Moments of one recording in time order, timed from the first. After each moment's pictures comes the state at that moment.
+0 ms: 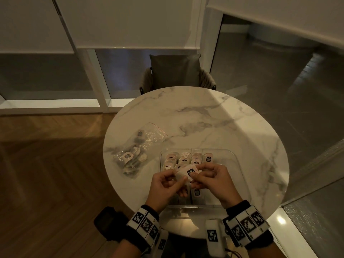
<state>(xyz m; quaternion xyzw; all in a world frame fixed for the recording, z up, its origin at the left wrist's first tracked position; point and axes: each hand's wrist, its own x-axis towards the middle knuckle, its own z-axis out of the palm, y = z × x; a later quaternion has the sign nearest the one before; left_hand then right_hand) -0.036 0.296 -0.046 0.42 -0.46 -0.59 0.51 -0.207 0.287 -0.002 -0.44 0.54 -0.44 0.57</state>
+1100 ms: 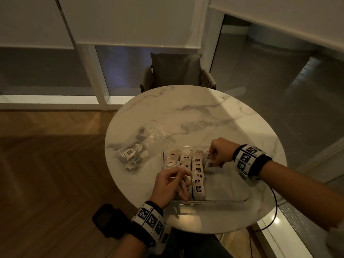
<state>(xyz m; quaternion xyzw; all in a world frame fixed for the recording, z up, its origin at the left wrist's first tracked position) -0.037 0.299 -0.038 0.42 -0.47 -0.63 0.47 -0.251 0.174 0.021 -0.76 0.59 0.13 0.24</state>
